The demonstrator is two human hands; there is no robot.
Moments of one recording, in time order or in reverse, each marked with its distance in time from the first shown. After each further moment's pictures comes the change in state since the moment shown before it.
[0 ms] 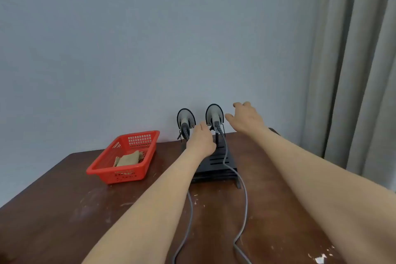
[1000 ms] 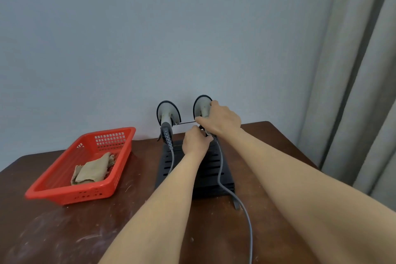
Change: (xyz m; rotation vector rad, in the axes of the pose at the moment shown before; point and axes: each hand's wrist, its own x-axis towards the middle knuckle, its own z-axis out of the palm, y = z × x) left_hand 0.103 -0.017 0.079 -0.354 0.070 -0.218; right_hand 0.077 -0.006 0.074 -0.028 -0.069 0.077
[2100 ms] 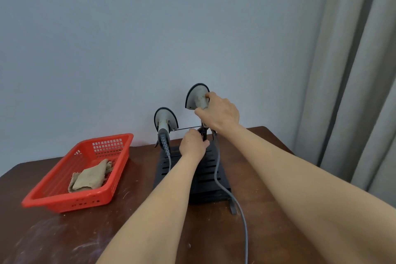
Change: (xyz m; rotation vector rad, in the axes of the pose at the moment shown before) left_hand 0.000 0.011 -0.006 0.140 -0.042 0.007; right_hand 0.000 -0.009 -0.031 0.135 0.135 -0.074
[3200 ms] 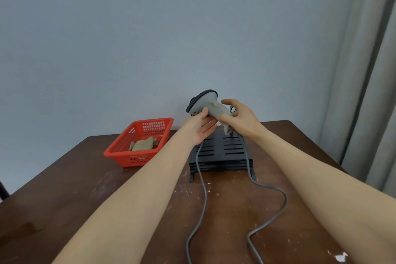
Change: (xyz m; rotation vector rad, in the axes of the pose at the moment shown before) left_hand -0.107 -0.024 -0.114 -1.362 -0.218 -0.288; right_hand -0.101 -0.007 -0.015 0.550 -0.254 -0.183
